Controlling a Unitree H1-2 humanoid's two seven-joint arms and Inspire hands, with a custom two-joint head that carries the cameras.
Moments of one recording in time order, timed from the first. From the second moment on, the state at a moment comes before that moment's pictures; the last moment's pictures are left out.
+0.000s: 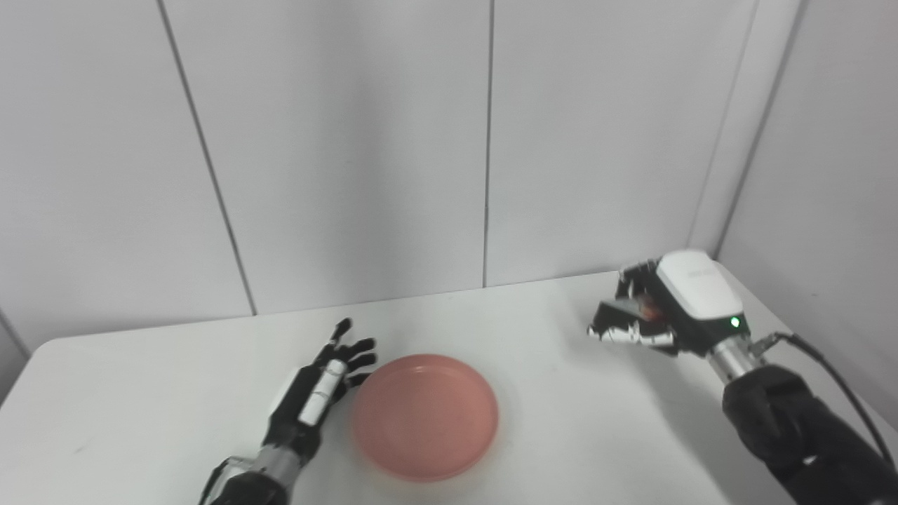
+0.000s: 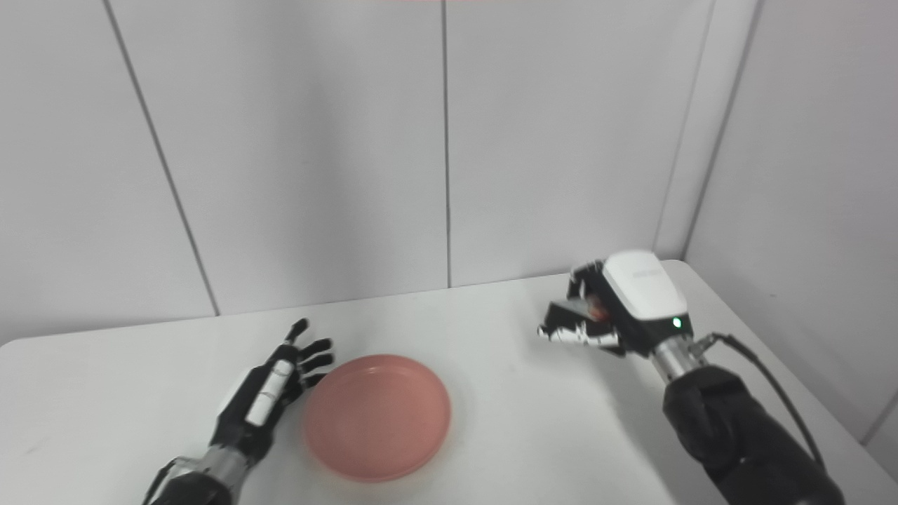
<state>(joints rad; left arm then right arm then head) -0.63 0.05 -0.05 0.72 -0.09 -0.26 -0.29 -0.54 -0.64 0.20 0.13 -0.69 -0.12 -0.20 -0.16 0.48</state>
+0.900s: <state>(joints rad) -0.61 0.00 -0.07 0.69 -0.05 -0.23 -0.19 -0.73 -0.33 0.40 0.31 -0.79 -0.36 -0.10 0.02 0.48</state>
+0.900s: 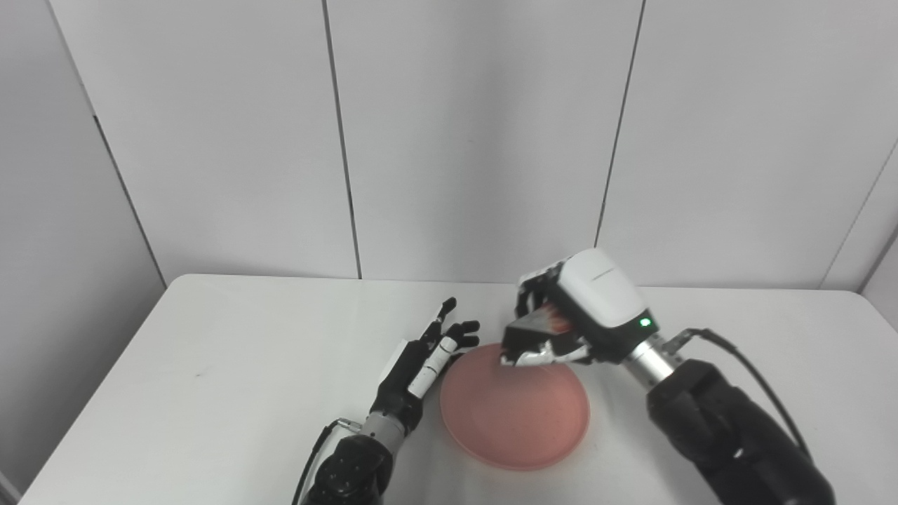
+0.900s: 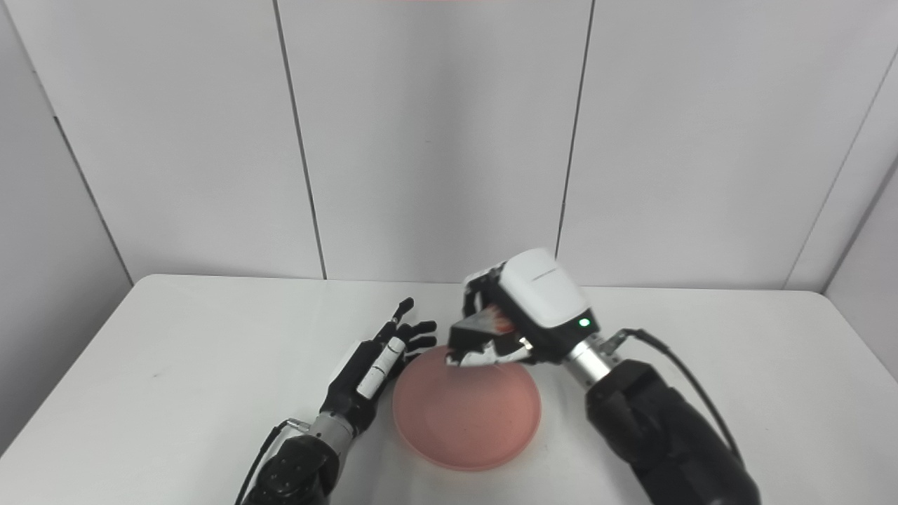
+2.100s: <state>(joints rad) -0.58 0.00 -0.08 0.64 -0.06 -0.21 -0.20 -0.71 -0.31 0.54 0.52 -0.82 -0.43 -0.25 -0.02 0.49</state>
